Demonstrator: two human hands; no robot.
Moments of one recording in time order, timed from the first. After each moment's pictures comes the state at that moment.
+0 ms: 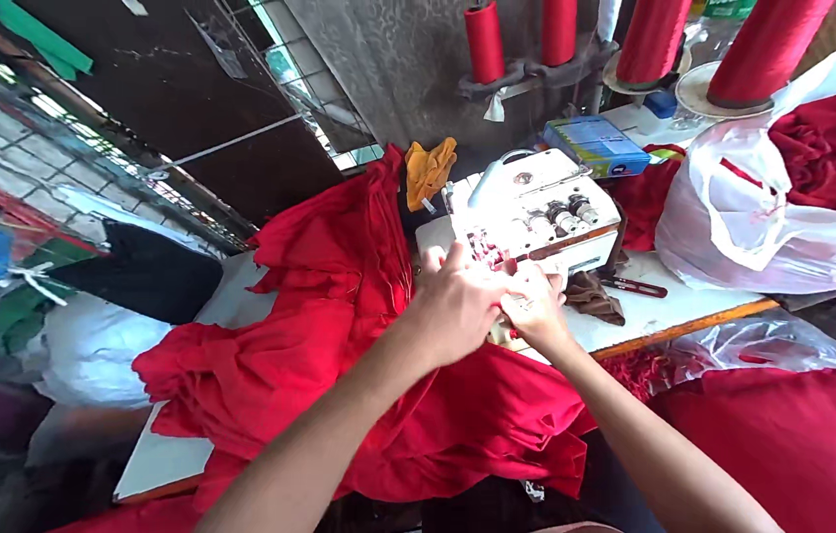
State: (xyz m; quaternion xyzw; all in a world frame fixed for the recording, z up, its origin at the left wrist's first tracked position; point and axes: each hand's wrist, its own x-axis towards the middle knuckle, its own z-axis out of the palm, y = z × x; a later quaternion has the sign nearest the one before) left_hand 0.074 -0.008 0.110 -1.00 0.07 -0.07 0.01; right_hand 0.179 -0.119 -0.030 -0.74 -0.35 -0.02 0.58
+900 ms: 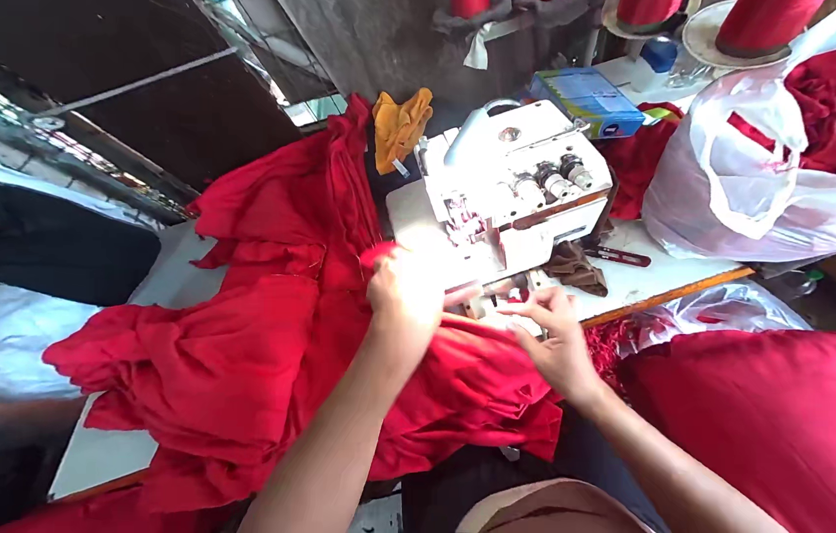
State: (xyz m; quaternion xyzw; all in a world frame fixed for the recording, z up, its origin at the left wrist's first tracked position) left_hand 0.086 -0.019 0.071 -0.93 -0.33 0.12 0.09; right_hand 0.143 -0.185 -0.070 -0.73 -0.35 -0.05 0.59
